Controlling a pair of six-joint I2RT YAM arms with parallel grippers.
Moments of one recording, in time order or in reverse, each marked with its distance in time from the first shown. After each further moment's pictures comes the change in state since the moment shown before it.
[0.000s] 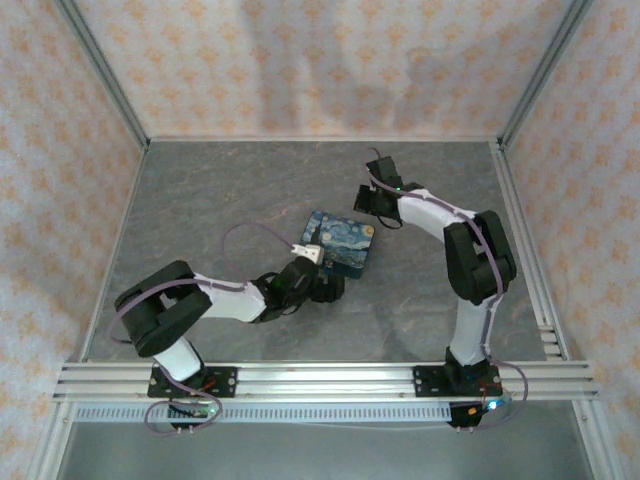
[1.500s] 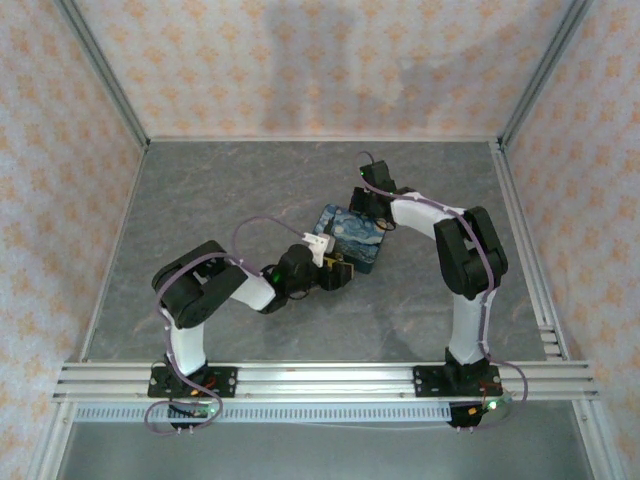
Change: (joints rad) left arm 0.118 0.239 0.042 0.436 0.315 0.092; right arm 0.021 0.058 -0.011 0.107 0.028 -0.018
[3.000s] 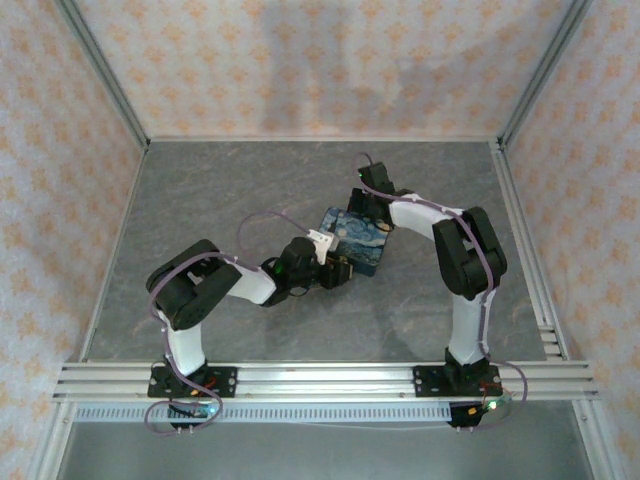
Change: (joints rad) left arm 0.016 -0.030 0.060 -0.162 0.090 0.026; right arm 0.011 0.000 -0.013 0.028 0.003 0.000
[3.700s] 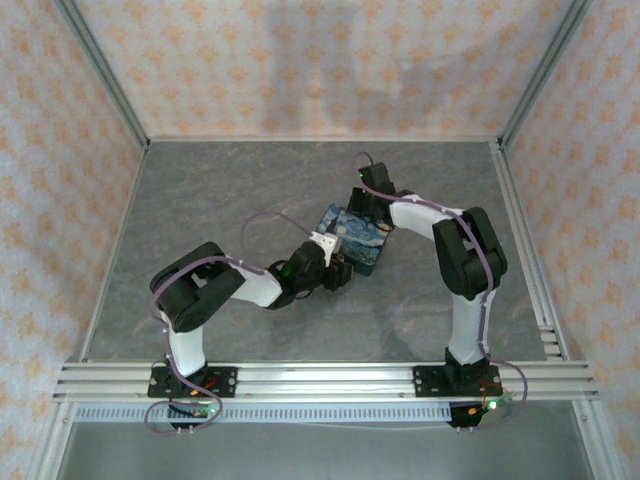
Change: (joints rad) left arm -0.056 0.010 0.030 -0.073 -0.201 0.039; right arm -0.001 0.000 -0.011 0.034 0.003 0.000
